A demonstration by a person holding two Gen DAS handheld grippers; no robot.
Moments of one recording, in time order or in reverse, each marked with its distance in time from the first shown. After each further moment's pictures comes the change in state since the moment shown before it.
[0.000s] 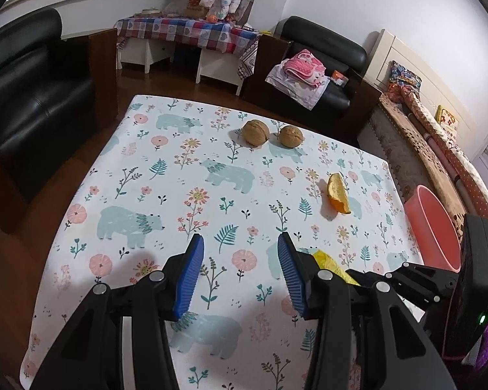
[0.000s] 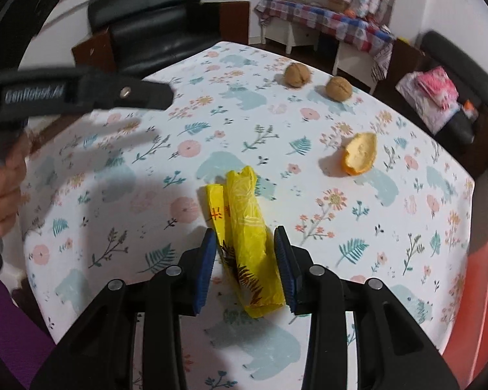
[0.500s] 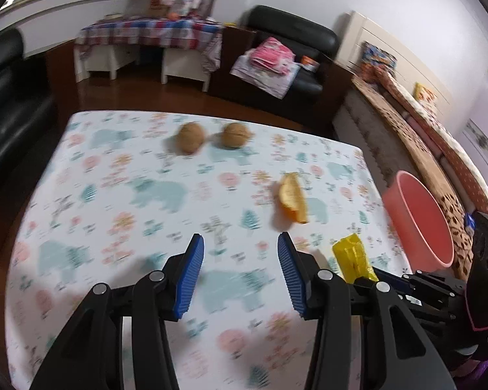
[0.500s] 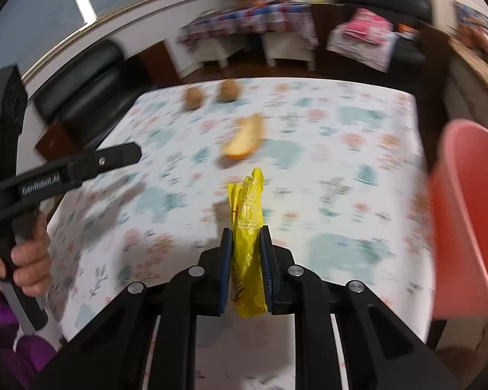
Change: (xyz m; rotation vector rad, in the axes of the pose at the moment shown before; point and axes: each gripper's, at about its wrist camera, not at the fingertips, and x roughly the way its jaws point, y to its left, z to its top) left arm 0.040 -0.065 0.020 0.121 0.035 -0.087; right arm -0.038 -0.083 -0.036 0.444 -0.097 -0.034
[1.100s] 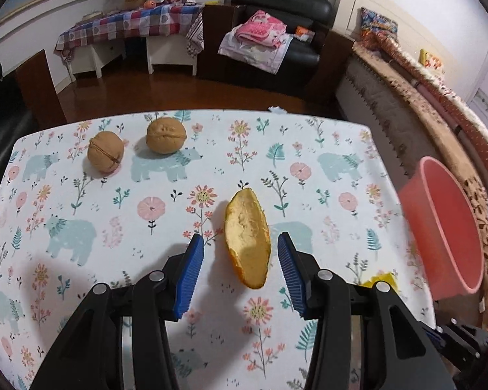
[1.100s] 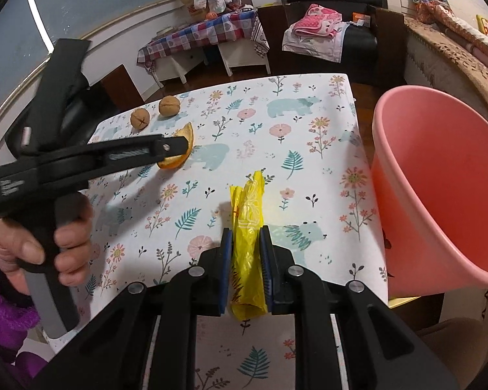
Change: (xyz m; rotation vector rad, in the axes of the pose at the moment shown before) left arm 0.100 -0.063 0.033 0.075 0.106 0.074; right arm -0.006 -0.042 -0.008 0.118 -0.038 -0.075
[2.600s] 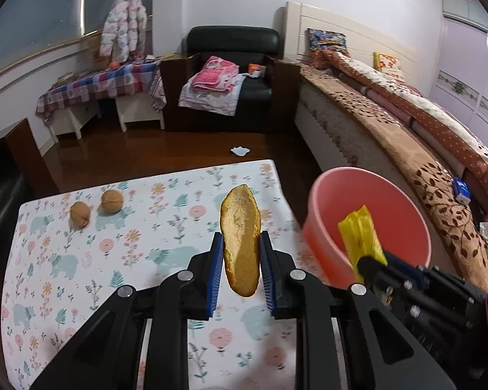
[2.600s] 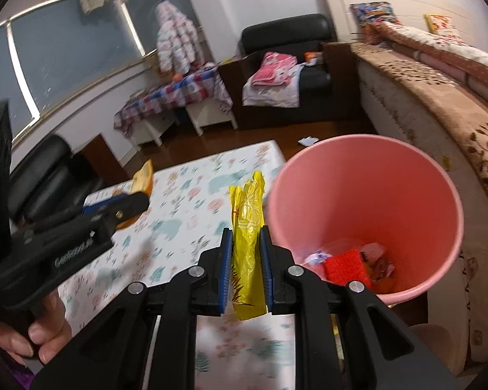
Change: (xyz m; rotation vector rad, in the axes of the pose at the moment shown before) left arm -0.097 -0.117 -0.015 0.180 -0.202 -0.053; right arm -0.082 -0.062 0.009 0.157 -0.260 -0.081
